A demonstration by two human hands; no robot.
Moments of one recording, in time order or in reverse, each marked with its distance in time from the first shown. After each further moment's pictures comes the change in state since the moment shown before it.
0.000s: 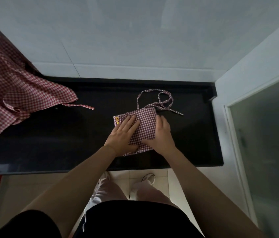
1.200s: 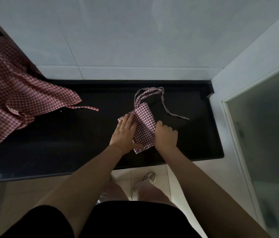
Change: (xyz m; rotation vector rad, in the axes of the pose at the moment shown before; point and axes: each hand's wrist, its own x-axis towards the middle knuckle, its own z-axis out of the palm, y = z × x) left_hand -0.007 -0.006 -0.006 -0.027 0.018 -0.099; right_hand -0.017 -0.045 -0.003 -0.406 0.064 0.211
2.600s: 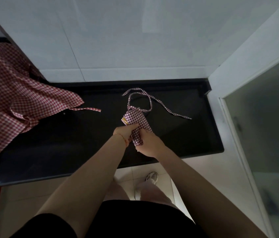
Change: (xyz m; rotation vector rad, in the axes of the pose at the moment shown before) left_hand 0.008 0.000 -0.031 -1.656 -0.155 -0.934; right_hand -0.020 -0.038 0.025 0.290 -0.273 -0.293
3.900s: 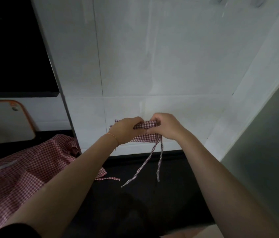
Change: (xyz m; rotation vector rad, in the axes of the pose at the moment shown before) left_hand -0.223 0.208 -0.039 1.387 0.139 1.410; right_hand -0.072 -0.140 -0.278 0.177 0.538 -0.327
